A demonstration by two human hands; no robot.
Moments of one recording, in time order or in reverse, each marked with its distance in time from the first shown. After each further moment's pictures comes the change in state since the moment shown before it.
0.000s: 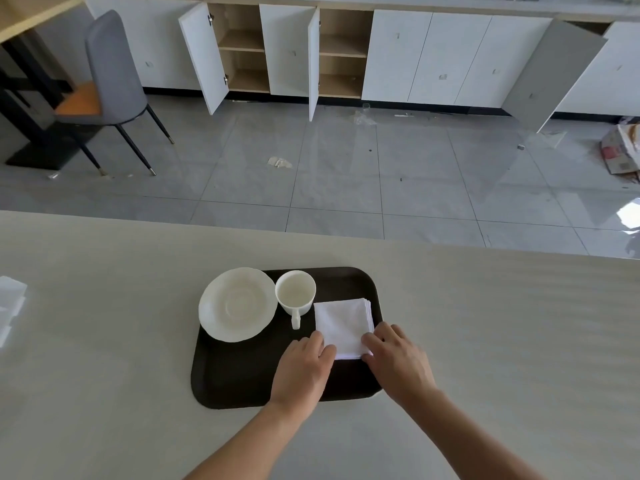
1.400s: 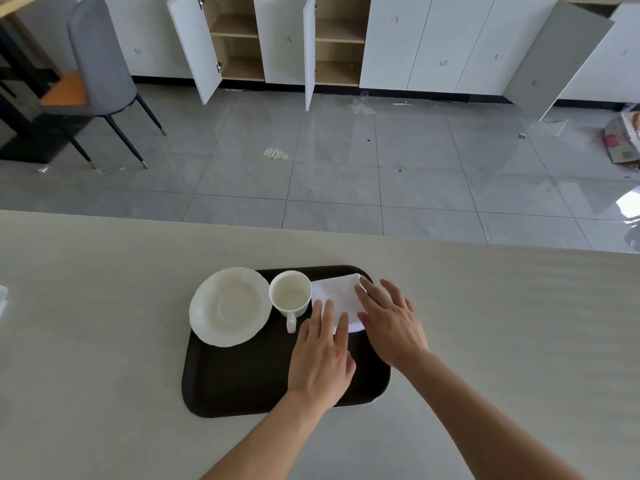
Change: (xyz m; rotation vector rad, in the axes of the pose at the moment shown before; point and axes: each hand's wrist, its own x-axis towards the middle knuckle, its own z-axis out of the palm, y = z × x) left_hand 0.032 0.019 0.016 0.050 -0.159 -0.134; right_hand 0.059 0.020 0.005 0.040 -0.037 0.035
